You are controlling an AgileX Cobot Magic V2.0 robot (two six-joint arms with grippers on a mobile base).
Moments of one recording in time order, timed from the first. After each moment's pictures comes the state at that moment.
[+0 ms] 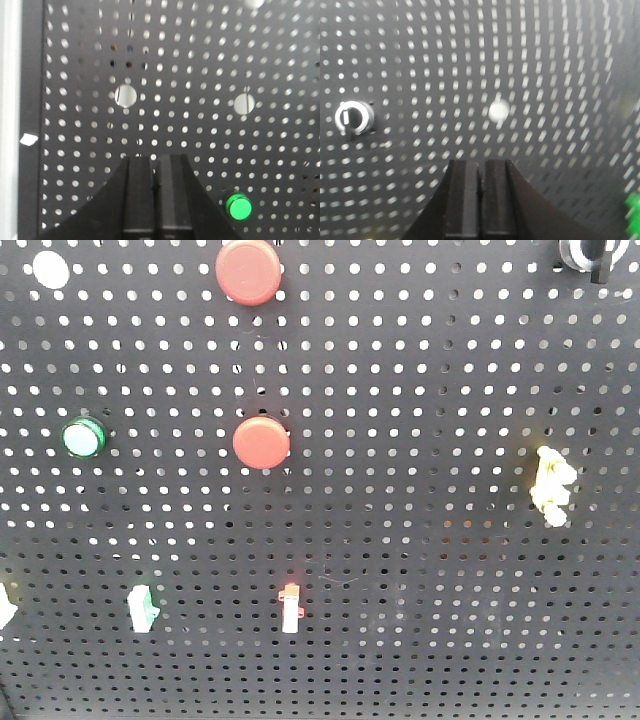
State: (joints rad) left arm -0.12 0.59 -0.93 -0.02 0.19 -0.10; right arm -0.05 0.51 -0.93 0.01 0.19 0.06
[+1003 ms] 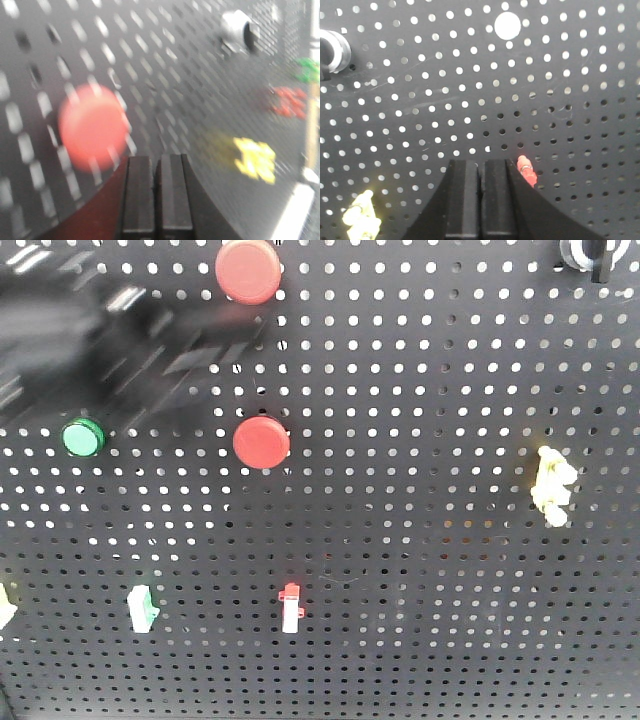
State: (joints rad) left arm -0.56 1.27 -1.53 -0.85 0.43 0.94; right arm -0.05 0.60 -0.93 0.10 0.30 0.02
